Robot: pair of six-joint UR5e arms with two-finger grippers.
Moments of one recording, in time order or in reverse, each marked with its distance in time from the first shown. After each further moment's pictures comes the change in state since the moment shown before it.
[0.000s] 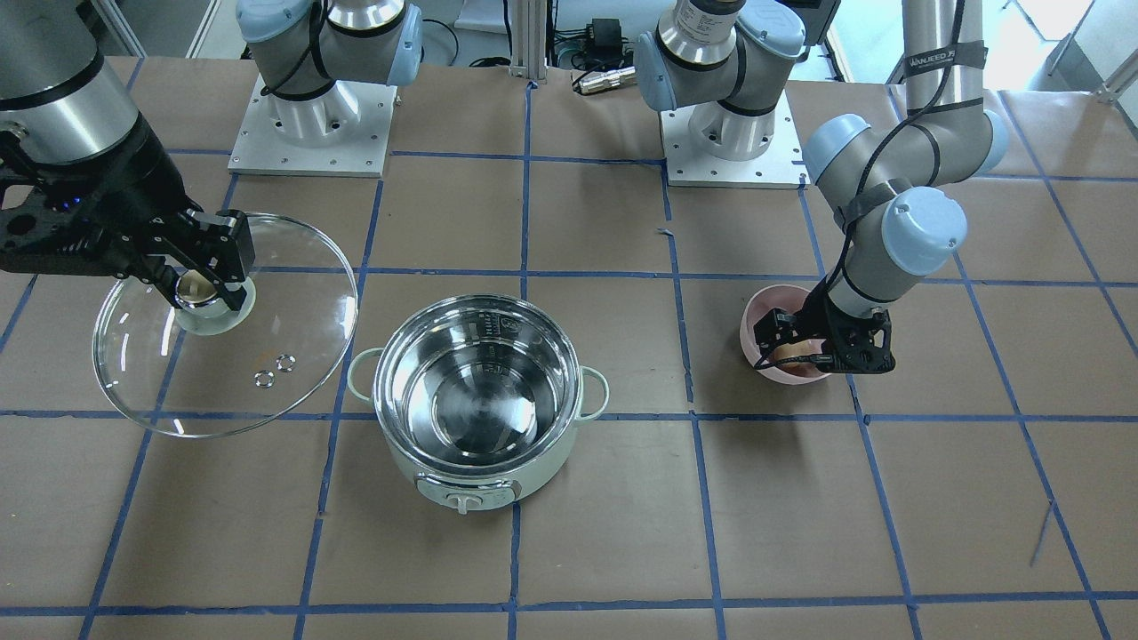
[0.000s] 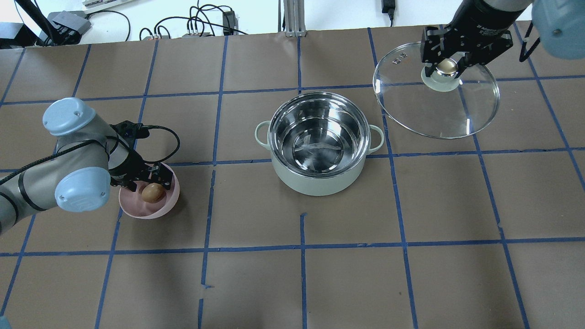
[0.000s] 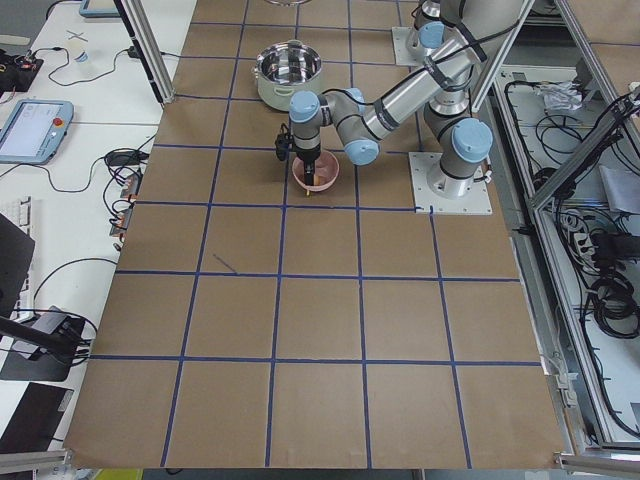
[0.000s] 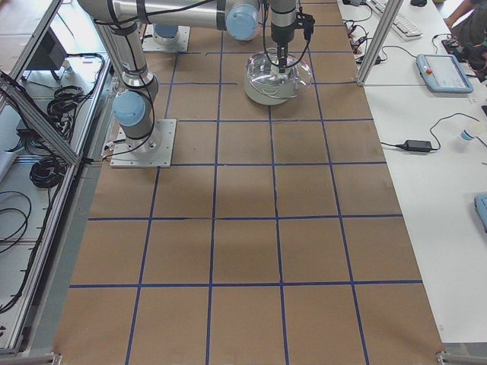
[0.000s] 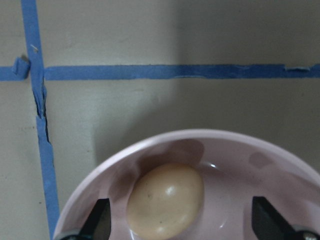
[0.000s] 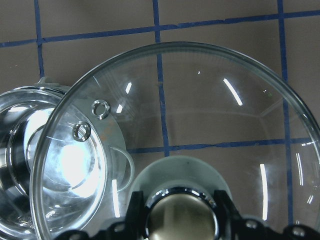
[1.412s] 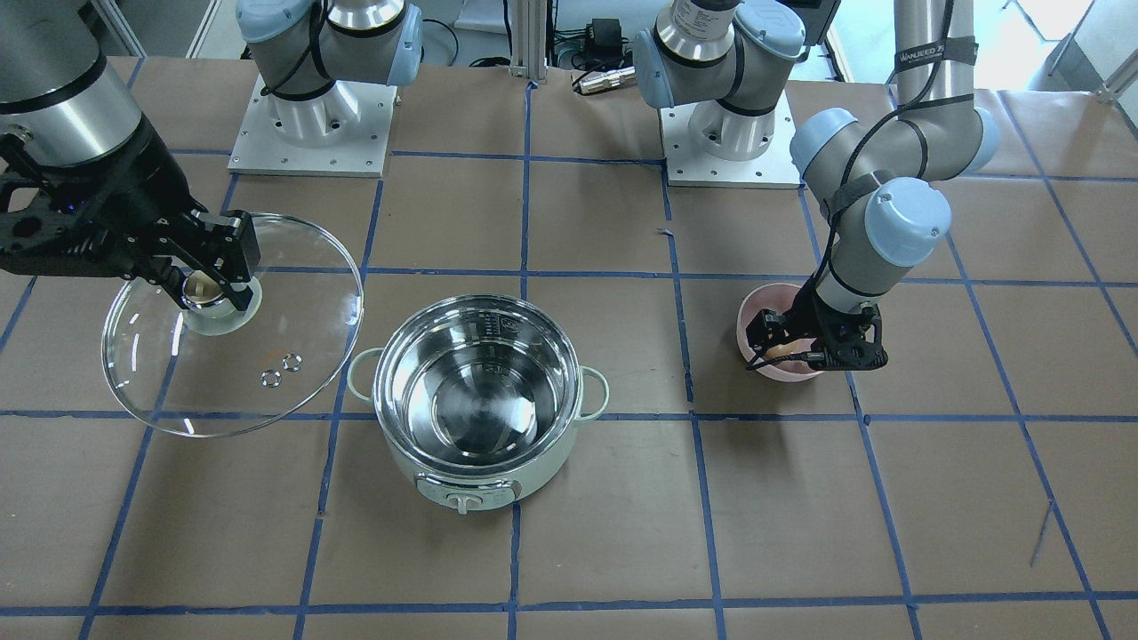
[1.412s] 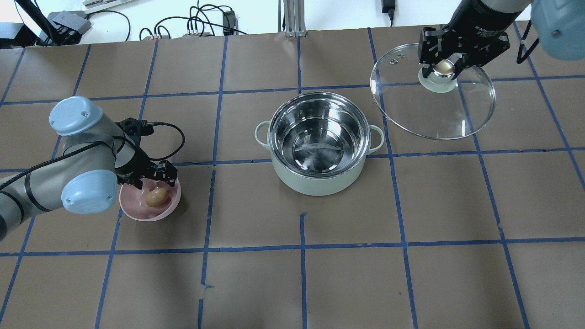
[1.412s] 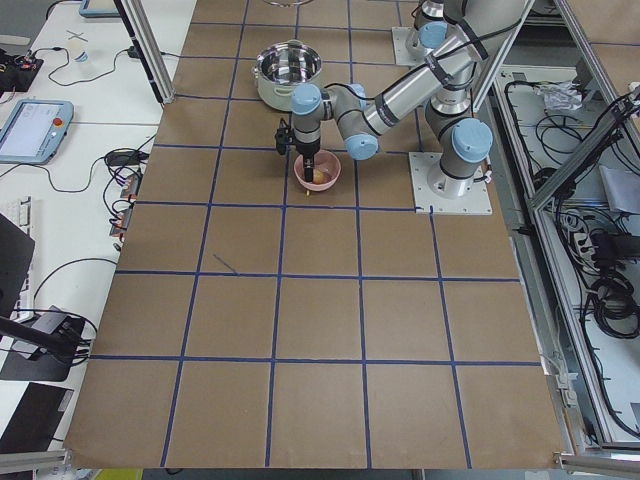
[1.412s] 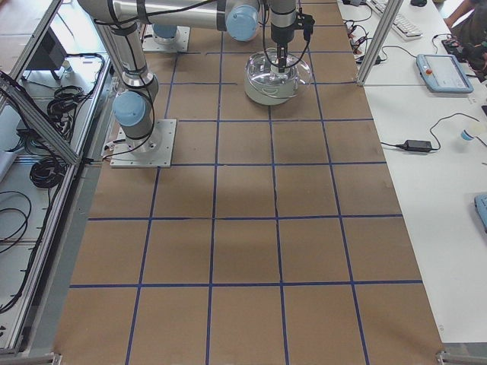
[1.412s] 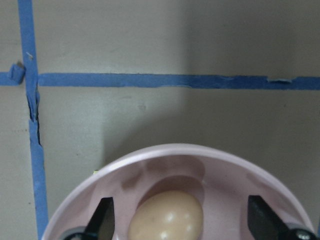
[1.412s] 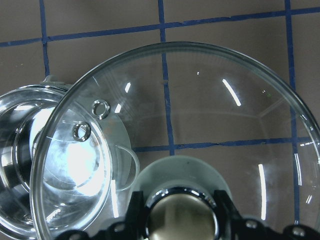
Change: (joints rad) left arm -0.037 0.017 -0.007 0.028 0.005 -0.069; right arm 0.000 0.000 0.003 0.002 0.013 0.002
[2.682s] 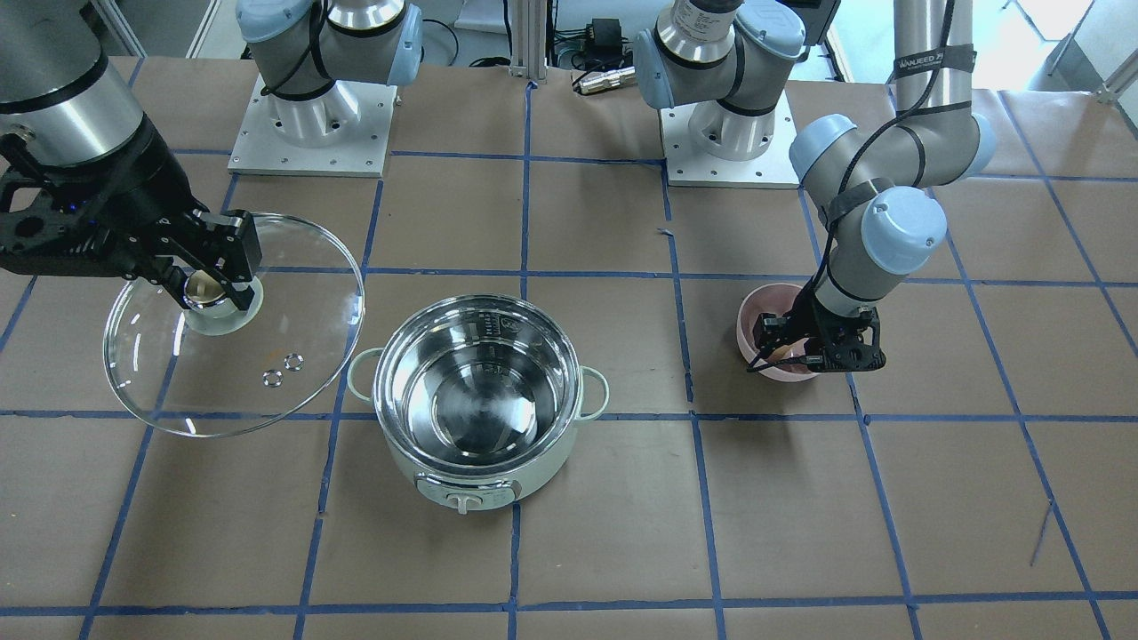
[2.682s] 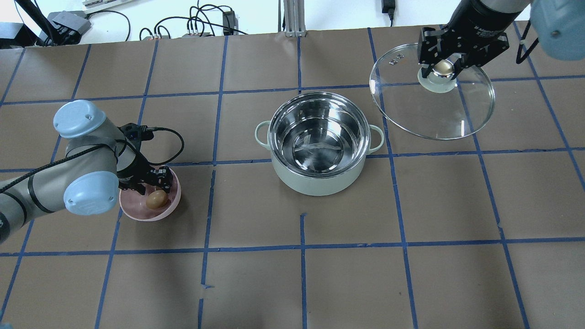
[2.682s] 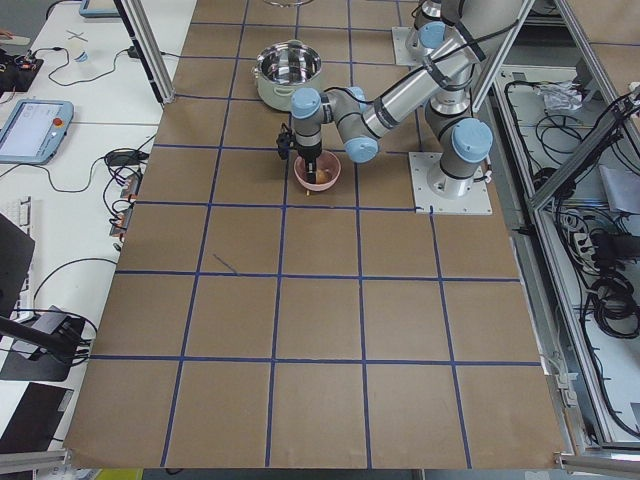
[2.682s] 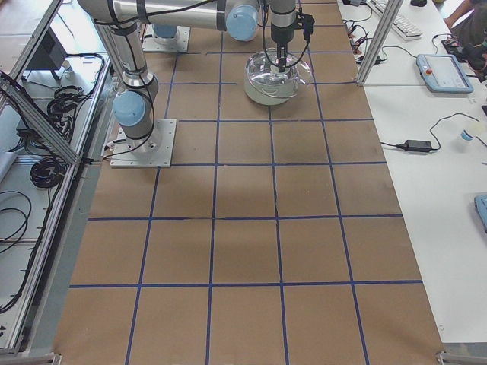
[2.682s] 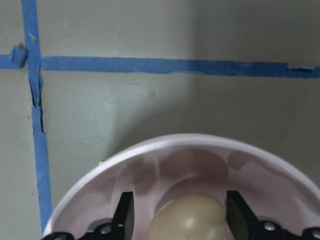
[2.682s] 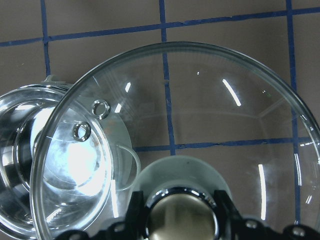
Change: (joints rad) left arm 0.007 -0.019 -0.009 -0.002 0.030 -0.003; right arm 0.002 0.000 0.000 0.000 0.001 0.000
